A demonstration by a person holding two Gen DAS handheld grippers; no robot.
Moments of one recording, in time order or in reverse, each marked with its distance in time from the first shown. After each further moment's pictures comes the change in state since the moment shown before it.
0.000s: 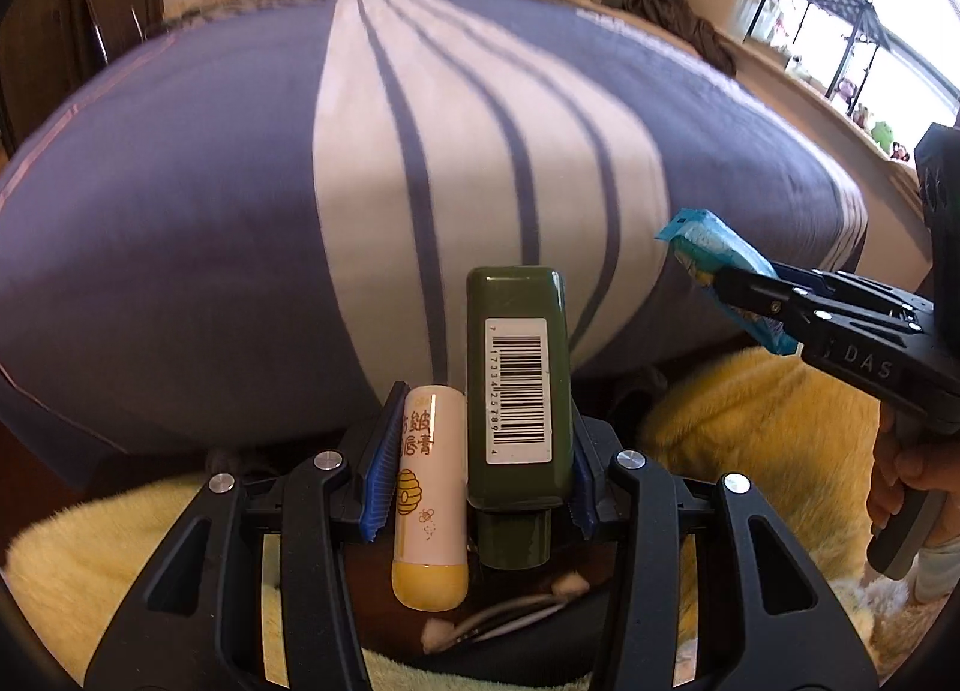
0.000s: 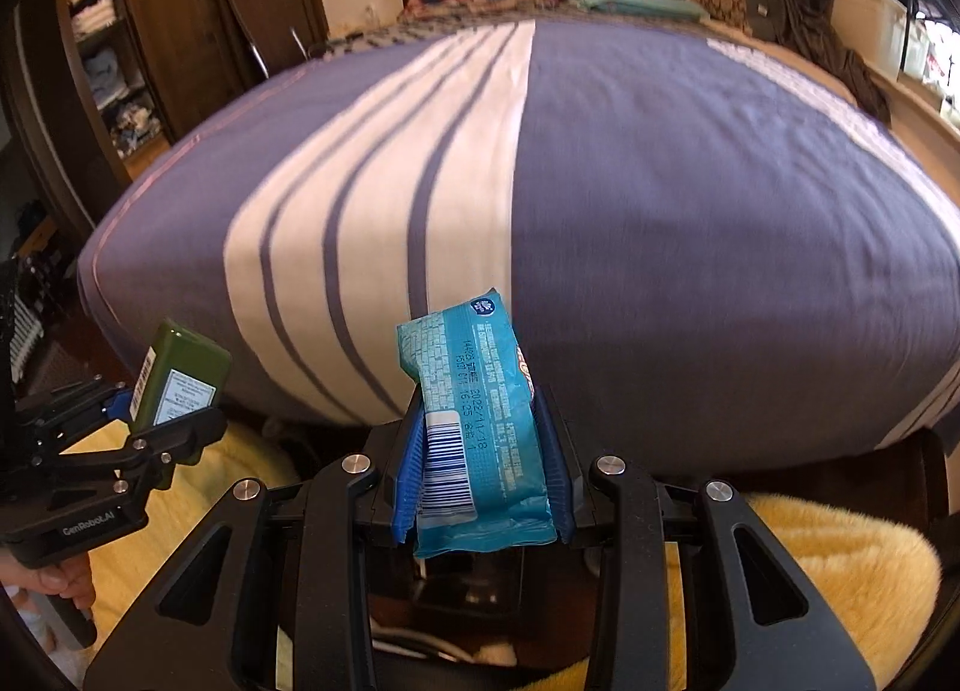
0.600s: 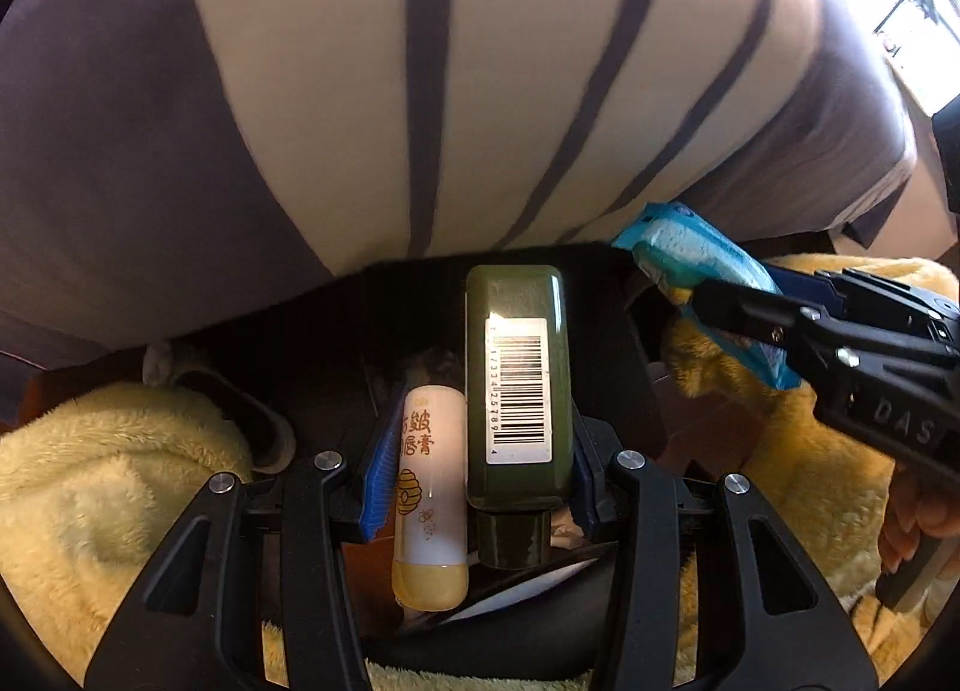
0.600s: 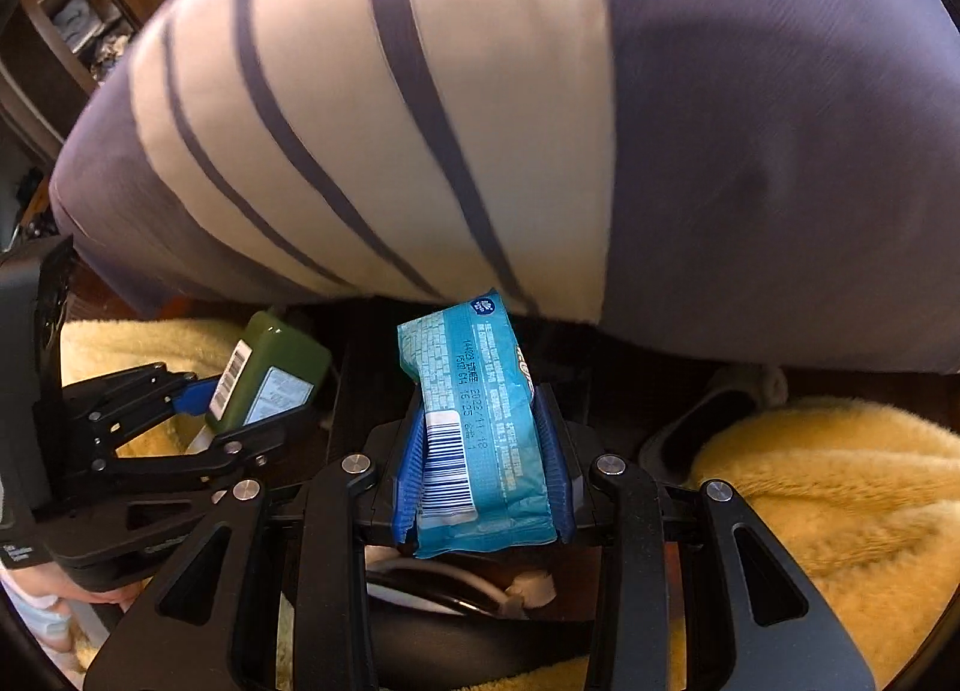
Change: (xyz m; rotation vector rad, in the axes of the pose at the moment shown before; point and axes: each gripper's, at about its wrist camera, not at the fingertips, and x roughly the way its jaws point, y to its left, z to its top) left arm 0.127 0.013 -0.044 -0.053 0.295 -0.040; right arm 0.102 0.008 -0.050 0.036 0.304 0.072
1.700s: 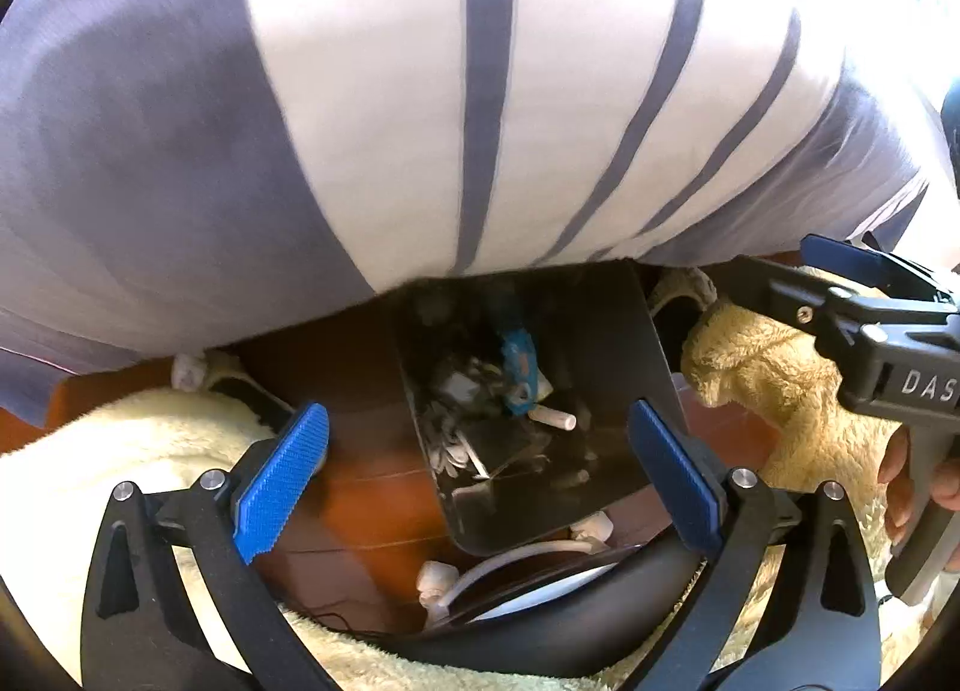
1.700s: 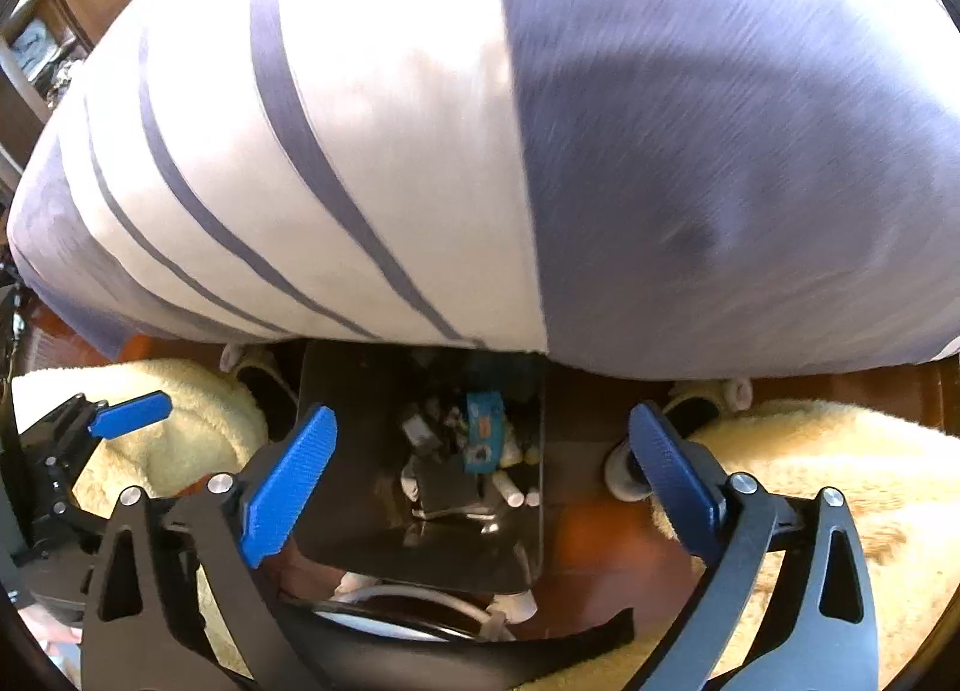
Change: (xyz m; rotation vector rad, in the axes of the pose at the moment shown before) left arm -0.028 0.006 0.003 -0.002 -0.034 0.067; right arm -0.015 -0.011 0.028 0.060 -0.050 -0.103
